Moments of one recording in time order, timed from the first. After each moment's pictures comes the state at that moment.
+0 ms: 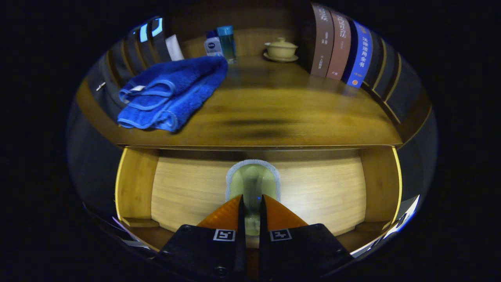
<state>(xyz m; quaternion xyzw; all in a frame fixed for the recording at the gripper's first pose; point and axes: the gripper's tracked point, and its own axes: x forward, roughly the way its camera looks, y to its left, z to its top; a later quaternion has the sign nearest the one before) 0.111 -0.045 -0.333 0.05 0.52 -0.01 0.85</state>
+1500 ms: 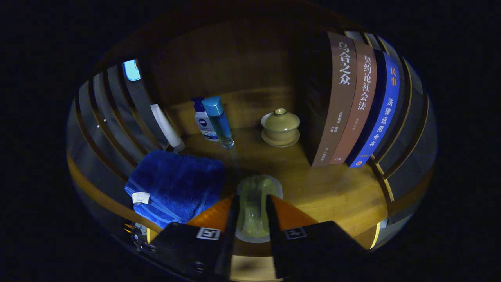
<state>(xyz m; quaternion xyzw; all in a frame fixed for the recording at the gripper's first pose) 0.293 -0.075 -0.261 0.09 0.41 -0.02 0.91</state>
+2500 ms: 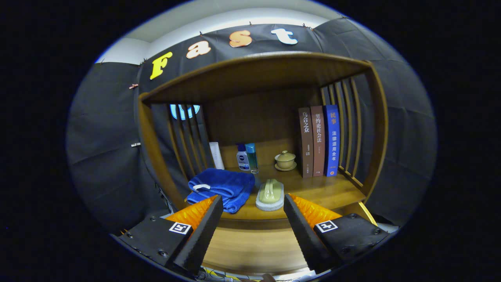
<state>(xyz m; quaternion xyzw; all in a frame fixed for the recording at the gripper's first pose) 0.102 -0.040 -0.138 0.09 0.15 0.01 0.98</state>
